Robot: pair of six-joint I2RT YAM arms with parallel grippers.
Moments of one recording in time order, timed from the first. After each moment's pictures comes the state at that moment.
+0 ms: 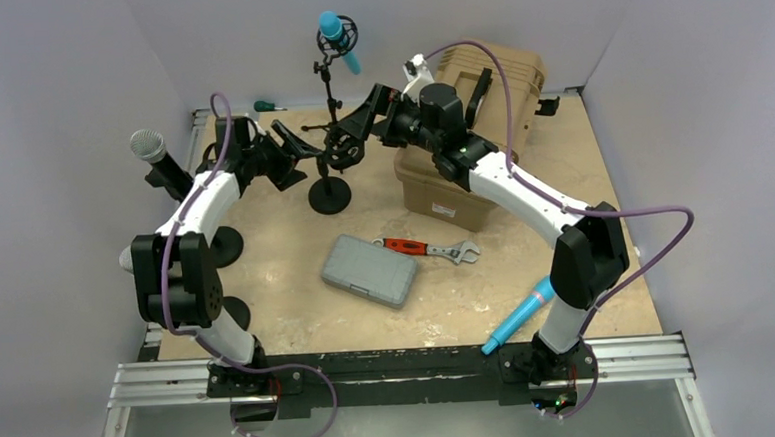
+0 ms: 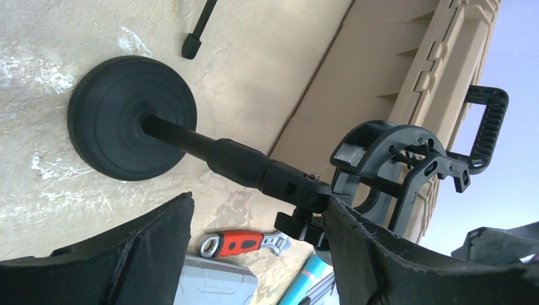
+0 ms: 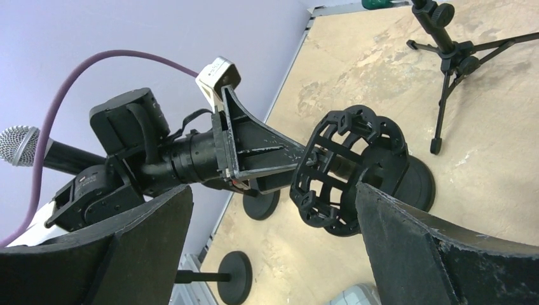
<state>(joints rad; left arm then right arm) -0.01 1.66 1.23 -0.29 0.52 -0.85 0.60 1.73 1.51 0.08 -0.22 0.77</state>
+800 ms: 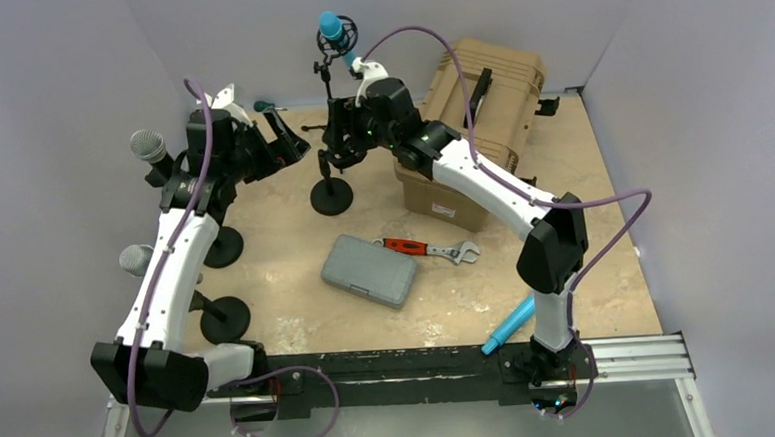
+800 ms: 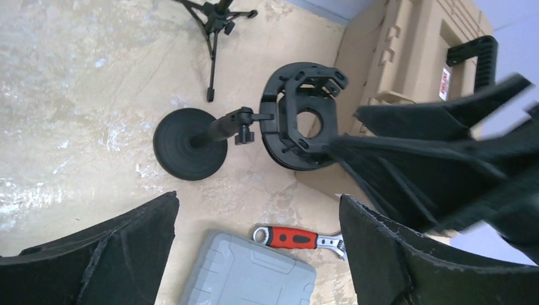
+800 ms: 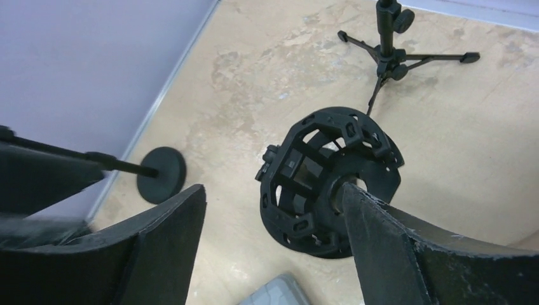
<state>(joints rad) -0.13 1.26 1.32 -0.56 0.19 -0.55 0.73 1.91 1.87 -0.31 0.02 0.42</state>
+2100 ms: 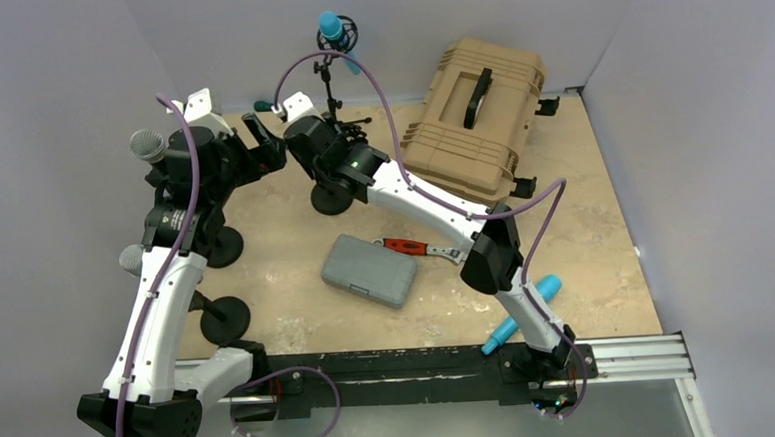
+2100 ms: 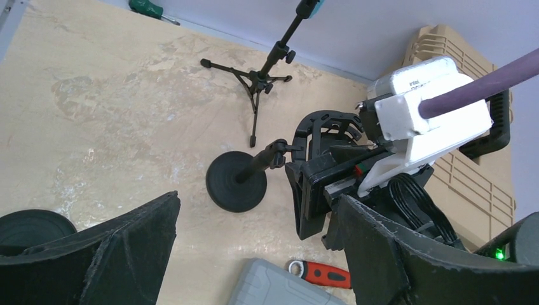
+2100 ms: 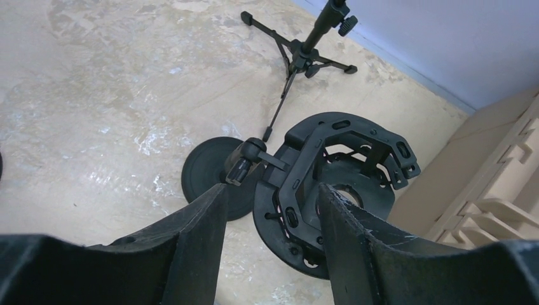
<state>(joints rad) -0.18 1.06 1.28 -0.54 -0.05 -0.44 0.98 2.26 2.34 -0.62 0.63 0.04</state>
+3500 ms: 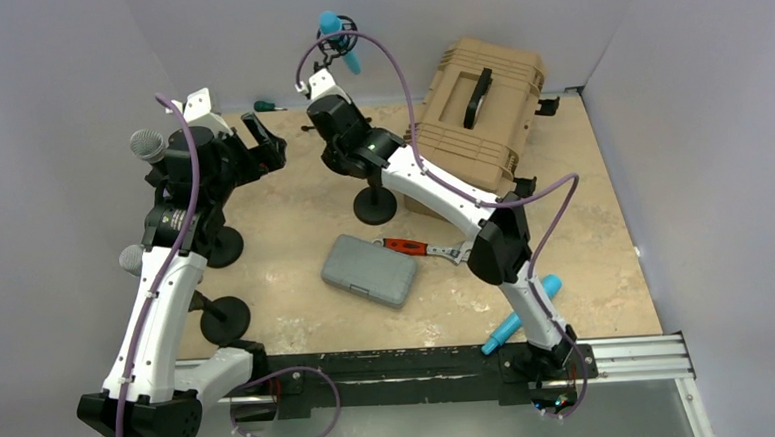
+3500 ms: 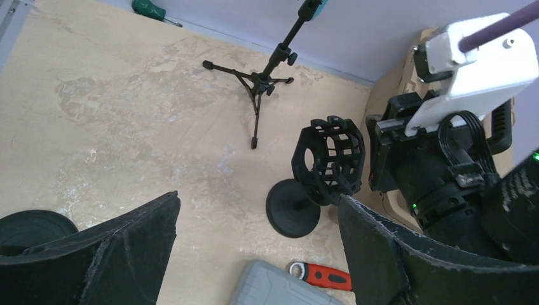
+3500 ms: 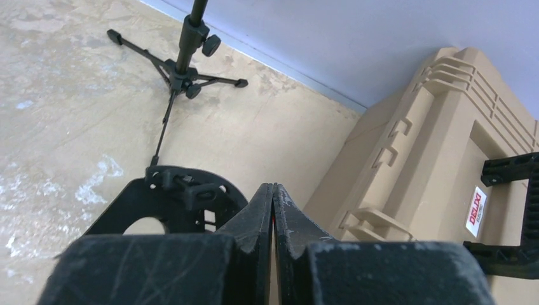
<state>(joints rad) -0.18 1.06 1.28 -0.53 -0.06 -0.44 0.88 2.26 2.32 -0.52 0.81 -0.15</state>
